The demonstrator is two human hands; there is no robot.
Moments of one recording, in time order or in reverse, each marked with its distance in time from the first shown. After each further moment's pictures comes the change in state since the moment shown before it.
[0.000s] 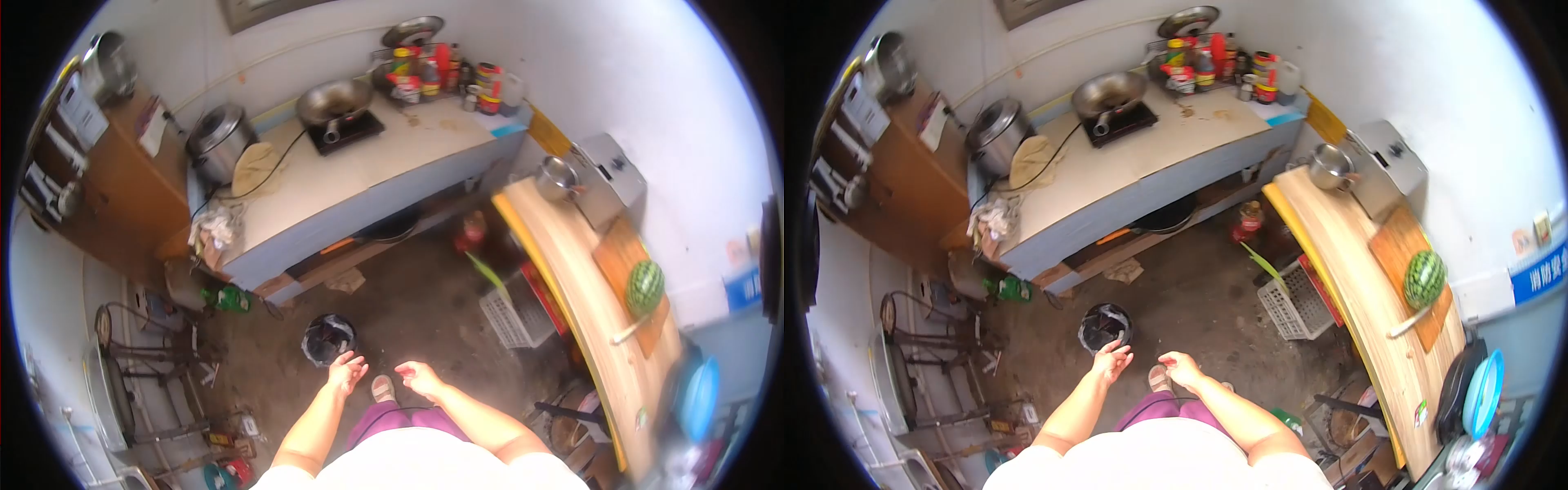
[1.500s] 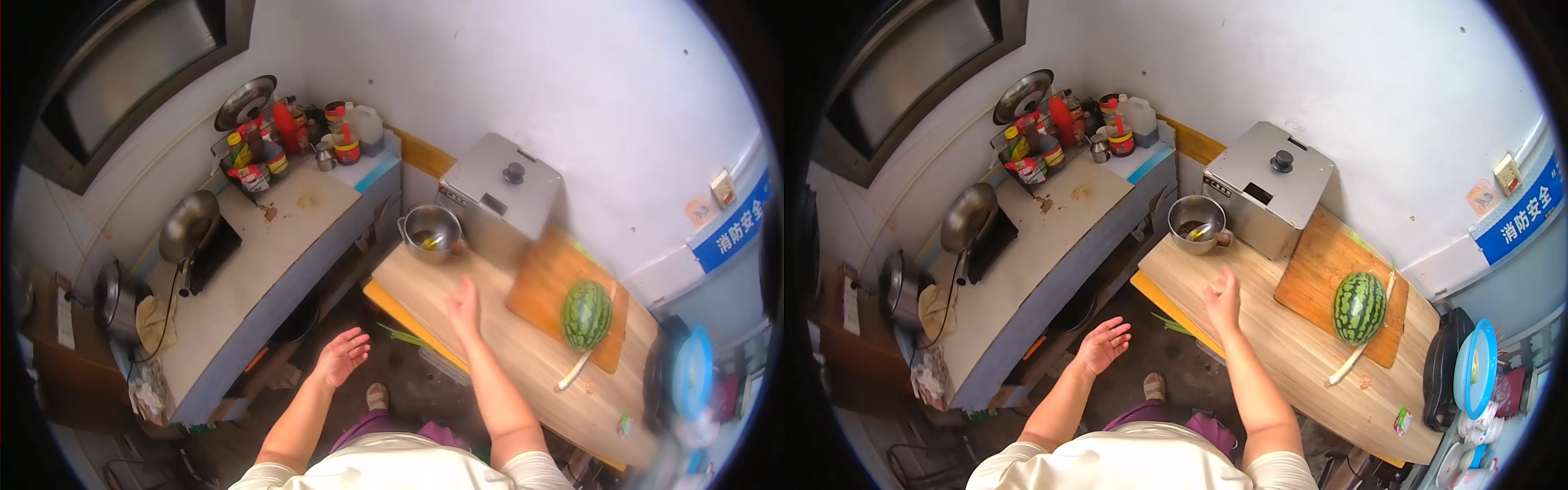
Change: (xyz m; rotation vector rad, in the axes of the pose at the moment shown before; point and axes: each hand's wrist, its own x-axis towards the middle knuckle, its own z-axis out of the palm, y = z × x) left_hand 0.076 0.094 0.443 0.229 -0.700 -0.082; right_hand 0.032 -0.160 -0.448 -0.098 1.254 -0.526
